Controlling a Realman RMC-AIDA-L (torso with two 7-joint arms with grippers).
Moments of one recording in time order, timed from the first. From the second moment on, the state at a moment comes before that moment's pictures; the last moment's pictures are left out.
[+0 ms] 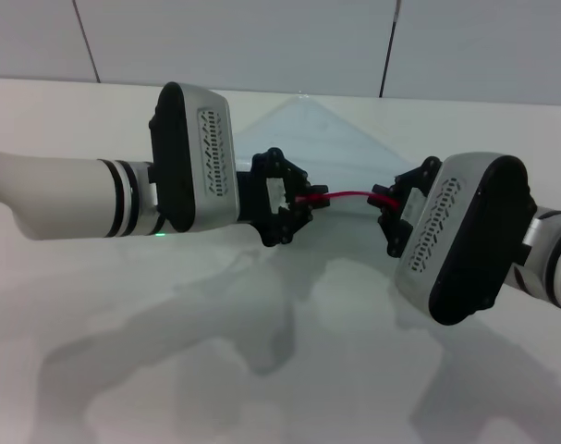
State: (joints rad) left arm -0.52 -2.03 1.59 0.89 -1.56 -0.83 2.18; right arm 0.20 2.03 -2.04 -1.61 -2.79 -0.59 2.32
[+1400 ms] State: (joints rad) left arm -0.48 -2.03 1.49 0.79 -1.56 -0.75 2.23; right arm 0.09 2.03 -1.97 -1.73 -2.76 -0.55 2.32
